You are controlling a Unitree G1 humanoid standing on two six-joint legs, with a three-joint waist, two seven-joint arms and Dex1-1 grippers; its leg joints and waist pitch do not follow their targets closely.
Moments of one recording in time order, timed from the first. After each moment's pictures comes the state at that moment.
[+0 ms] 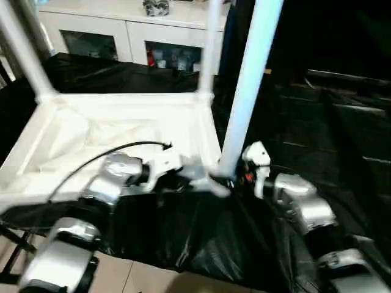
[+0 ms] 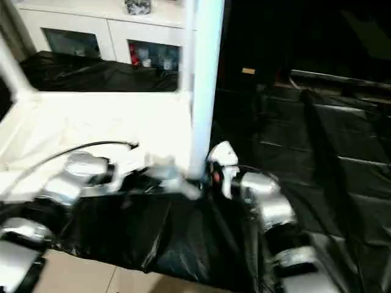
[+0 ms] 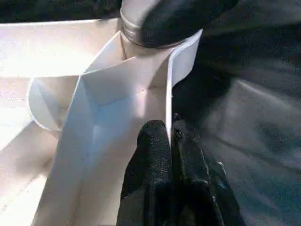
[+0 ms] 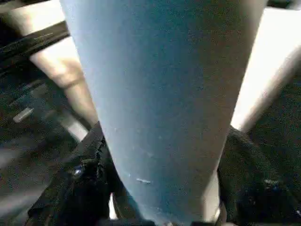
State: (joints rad) left arm -0.67 0.27 -0.25 0.78 0.14 -0.02 -1.08; right arm -0.48 -0.14 0.05 0.67 0.12 0.04 0.72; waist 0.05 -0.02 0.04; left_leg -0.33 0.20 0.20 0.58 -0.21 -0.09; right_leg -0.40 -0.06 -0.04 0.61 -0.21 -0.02
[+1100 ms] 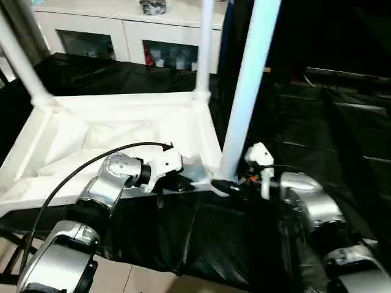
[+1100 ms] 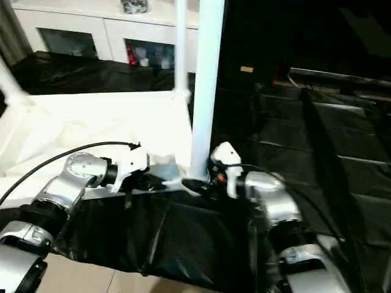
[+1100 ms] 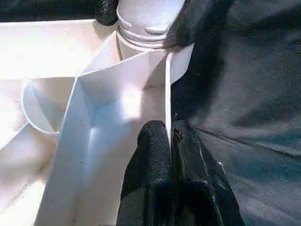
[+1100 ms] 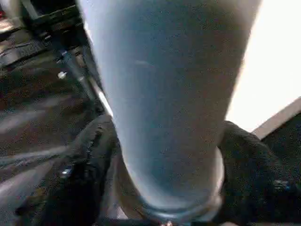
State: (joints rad) left arm -0.66 0.35 -0.26 0.77 0.09 -0.11 -1.28; right arm -0.51 -0.30 0.13 0.67 0.15 0.05 1.14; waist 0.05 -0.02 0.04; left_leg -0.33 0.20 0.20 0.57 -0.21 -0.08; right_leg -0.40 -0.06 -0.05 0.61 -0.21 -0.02
